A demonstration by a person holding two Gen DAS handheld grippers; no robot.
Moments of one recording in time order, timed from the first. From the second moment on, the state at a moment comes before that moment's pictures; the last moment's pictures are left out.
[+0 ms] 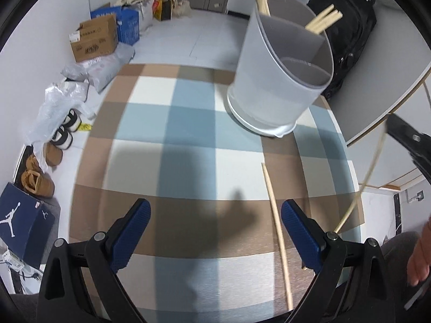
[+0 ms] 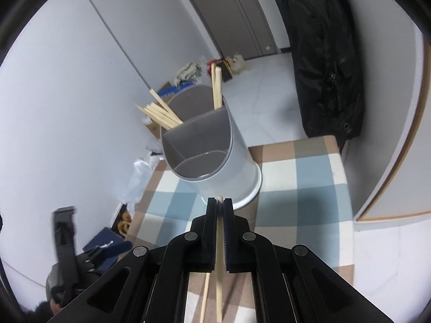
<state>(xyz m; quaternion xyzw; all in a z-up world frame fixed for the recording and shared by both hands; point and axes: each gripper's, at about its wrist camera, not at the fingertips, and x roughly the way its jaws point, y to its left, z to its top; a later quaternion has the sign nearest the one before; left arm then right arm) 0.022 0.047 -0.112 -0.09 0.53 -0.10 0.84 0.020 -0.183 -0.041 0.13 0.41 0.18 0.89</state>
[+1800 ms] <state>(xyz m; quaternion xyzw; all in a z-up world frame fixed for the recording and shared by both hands) 0.031 -0.035 -0.090 -0.01 0.53 -0.09 0.84 -0.016 -0.245 -0.019 0.17 0.31 0.19 0.92</state>
